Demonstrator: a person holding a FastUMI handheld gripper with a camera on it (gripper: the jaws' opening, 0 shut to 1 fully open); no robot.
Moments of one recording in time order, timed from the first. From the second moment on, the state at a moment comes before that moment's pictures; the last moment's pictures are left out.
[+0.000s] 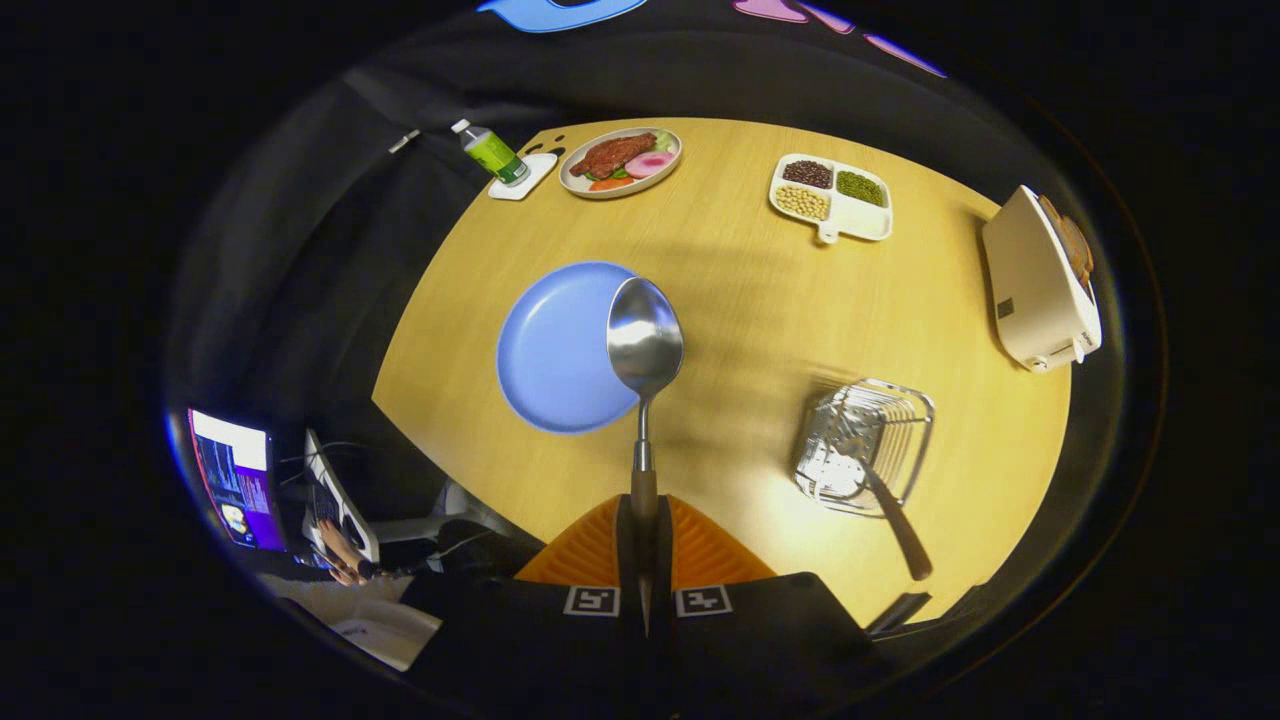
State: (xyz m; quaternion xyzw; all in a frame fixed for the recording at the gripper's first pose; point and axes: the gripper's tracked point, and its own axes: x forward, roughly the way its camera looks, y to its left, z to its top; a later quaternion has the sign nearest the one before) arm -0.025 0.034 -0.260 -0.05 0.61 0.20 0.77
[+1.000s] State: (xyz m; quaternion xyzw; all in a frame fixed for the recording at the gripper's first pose) arm -0.021 -0.114 -0.251 -0.20 0.77 0.19 0.58
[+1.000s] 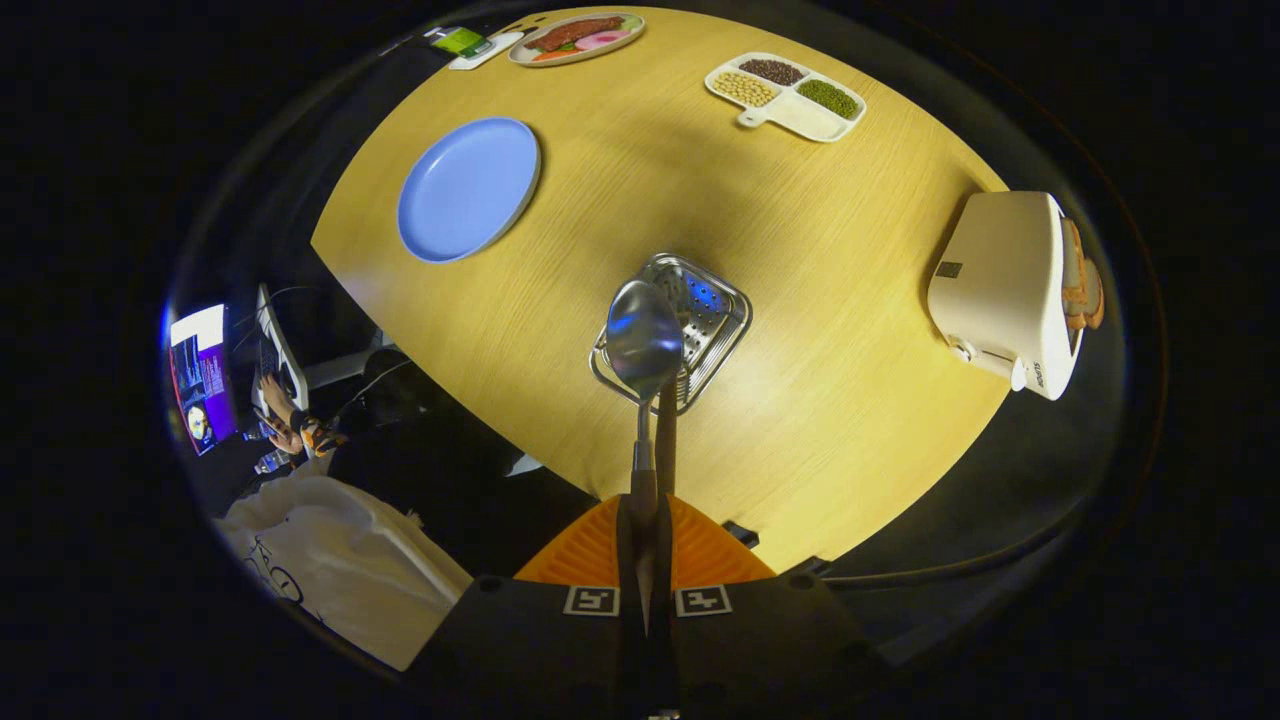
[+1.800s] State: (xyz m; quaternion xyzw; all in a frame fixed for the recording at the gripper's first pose) arm 0.006 -0.115 -0.278 -0.18 0.81 0.19 0.53
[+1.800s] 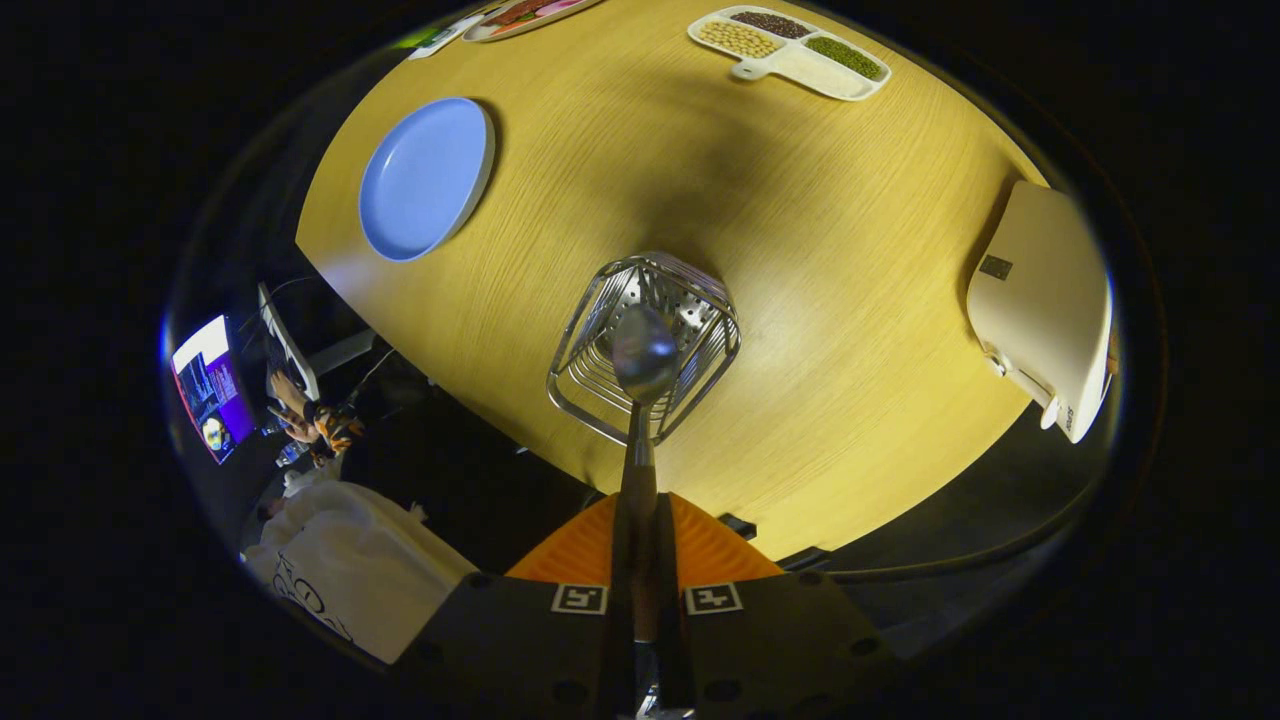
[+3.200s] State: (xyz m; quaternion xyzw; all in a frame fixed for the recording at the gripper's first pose) arm 0.009 -0.031 -0.072 0.00 0.34 0.13 0.93
